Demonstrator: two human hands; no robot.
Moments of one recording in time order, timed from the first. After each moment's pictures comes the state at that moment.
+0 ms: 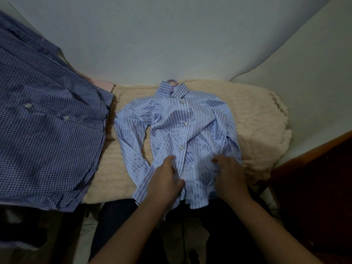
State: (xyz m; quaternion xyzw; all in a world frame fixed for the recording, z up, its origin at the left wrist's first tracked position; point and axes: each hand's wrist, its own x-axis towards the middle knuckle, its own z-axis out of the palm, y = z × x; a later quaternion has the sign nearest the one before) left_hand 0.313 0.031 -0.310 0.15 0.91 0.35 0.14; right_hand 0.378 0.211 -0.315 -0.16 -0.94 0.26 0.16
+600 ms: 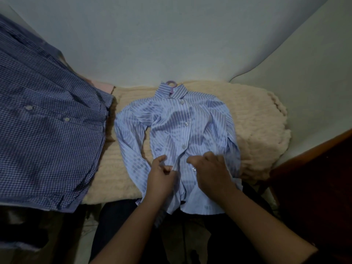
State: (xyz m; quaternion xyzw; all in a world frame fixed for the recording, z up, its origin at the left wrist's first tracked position) left_hand 0.313 0.032 -0.305 -0.02 0.82 0.56 0.15; right_hand 0.355 0.190 -0.311 0.03 -0.97 0.04 0.24
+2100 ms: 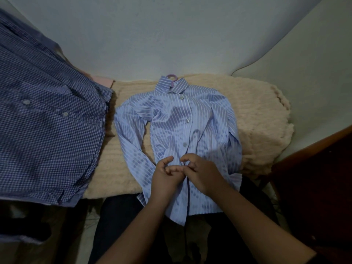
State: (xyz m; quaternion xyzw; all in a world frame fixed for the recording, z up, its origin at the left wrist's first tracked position) left_hand 0.332 0.036 -0.316 -0.04 0.71 0.68 0.18; right_hand 0.356 0.165 -0.287 -0.07 -0.89 0.44 -0.05
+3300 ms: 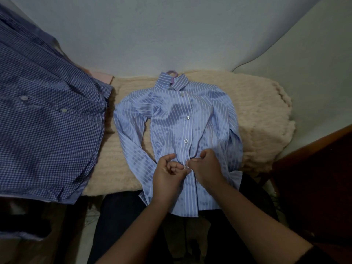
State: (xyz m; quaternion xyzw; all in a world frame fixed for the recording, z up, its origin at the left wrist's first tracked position) left_hand 0.339 0.044 -0.318 -0.02 0.68 0.73 0.13; right_hand 0.346 0.158 -0.299 -0.31 -0.75 0.59 0.03
